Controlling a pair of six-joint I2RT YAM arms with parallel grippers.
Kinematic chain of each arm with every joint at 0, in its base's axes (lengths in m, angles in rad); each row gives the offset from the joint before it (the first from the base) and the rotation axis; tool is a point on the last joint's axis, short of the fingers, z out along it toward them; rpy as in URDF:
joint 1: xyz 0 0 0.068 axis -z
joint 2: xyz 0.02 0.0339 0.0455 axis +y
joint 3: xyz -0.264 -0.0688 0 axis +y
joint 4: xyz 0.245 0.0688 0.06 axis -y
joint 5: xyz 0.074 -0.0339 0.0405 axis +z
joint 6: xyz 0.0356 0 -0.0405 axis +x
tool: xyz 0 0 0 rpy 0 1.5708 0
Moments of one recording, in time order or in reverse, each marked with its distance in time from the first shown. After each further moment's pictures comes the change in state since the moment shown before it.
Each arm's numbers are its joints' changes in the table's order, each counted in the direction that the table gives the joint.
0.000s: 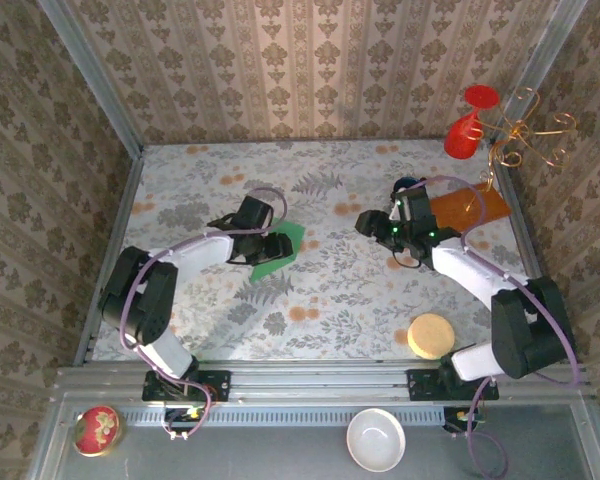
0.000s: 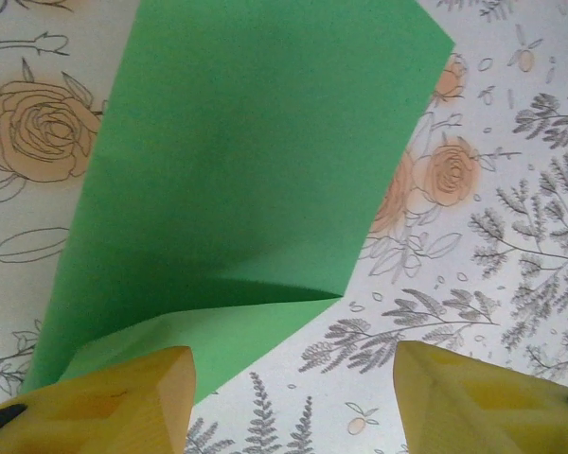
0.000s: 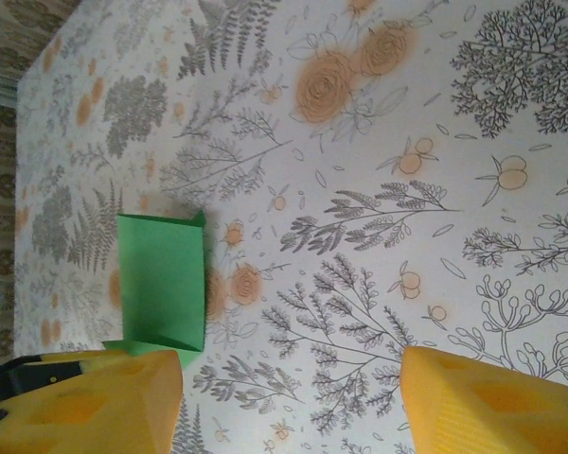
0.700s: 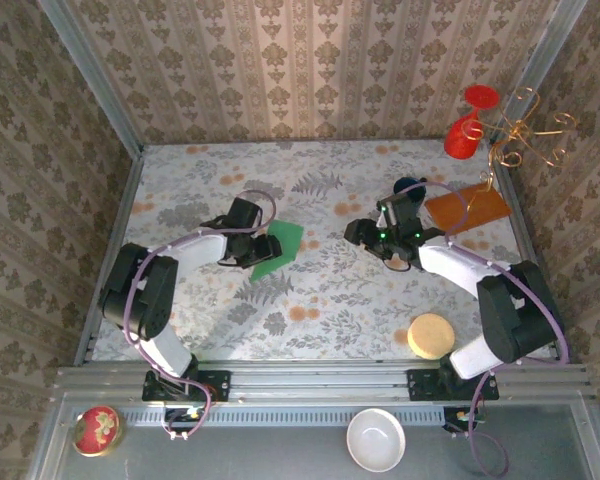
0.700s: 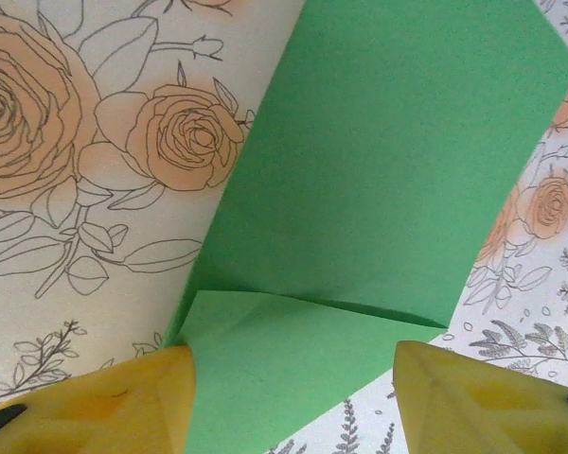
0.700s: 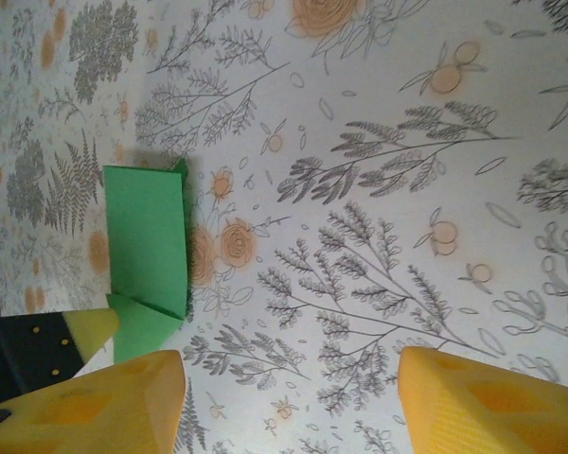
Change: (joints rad) left arm -0.073 0.026 0.037 0.012 -0.004 0.002; right arm -0.075 0.093 -0.008 0.018 0.022 0.048
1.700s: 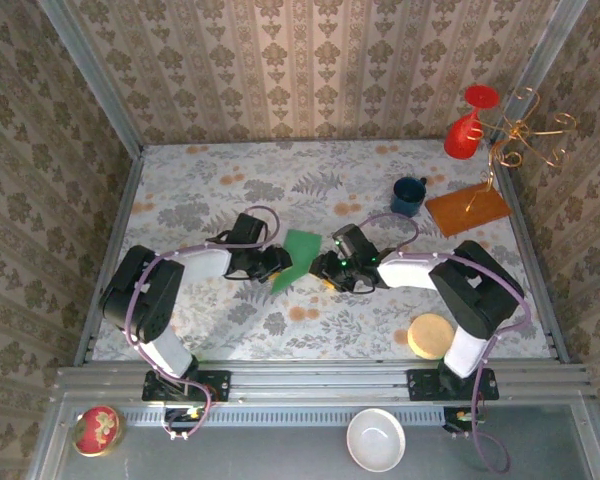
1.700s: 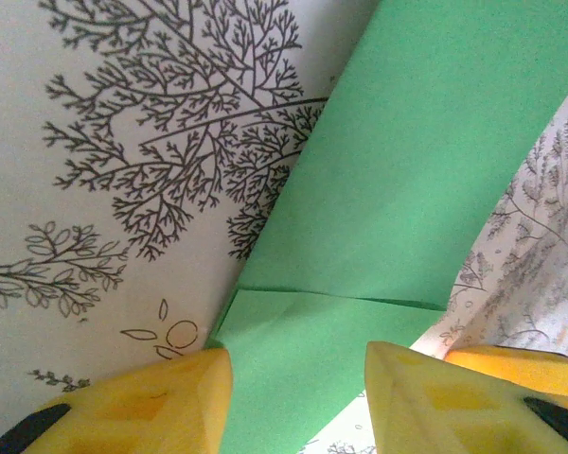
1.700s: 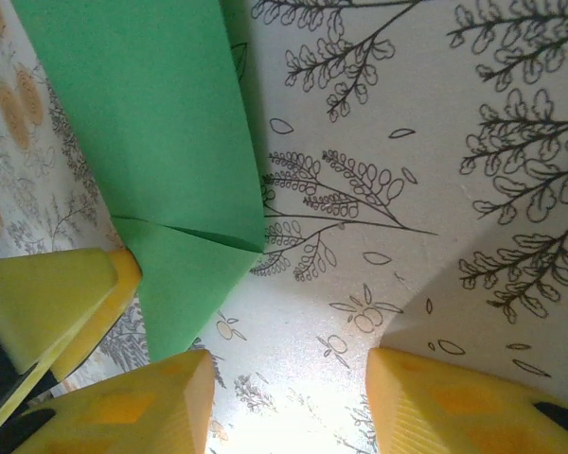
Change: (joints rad) left arm 0.051 -0.015 0.154 0.215 -0.199 -0.206; right arm -0.282 0.219 0.032 0.163 0.023 0.349
